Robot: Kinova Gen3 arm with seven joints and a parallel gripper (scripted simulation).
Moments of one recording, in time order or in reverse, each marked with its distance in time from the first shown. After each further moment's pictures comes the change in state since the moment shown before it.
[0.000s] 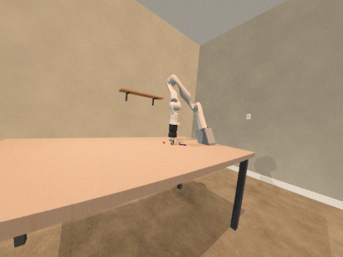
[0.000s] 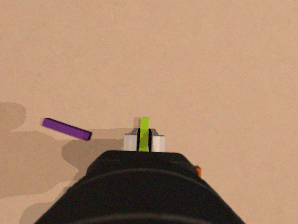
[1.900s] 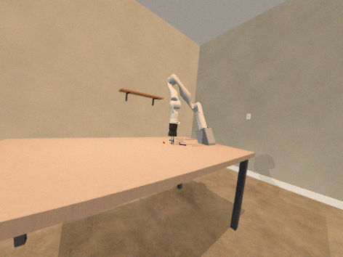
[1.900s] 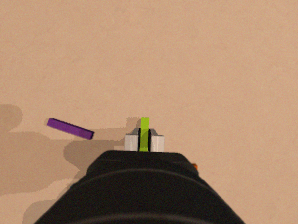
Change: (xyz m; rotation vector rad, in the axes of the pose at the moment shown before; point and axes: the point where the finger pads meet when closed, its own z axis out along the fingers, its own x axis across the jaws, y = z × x) arm 0.001 0.000 -0.010 0.001 0.001 0.001
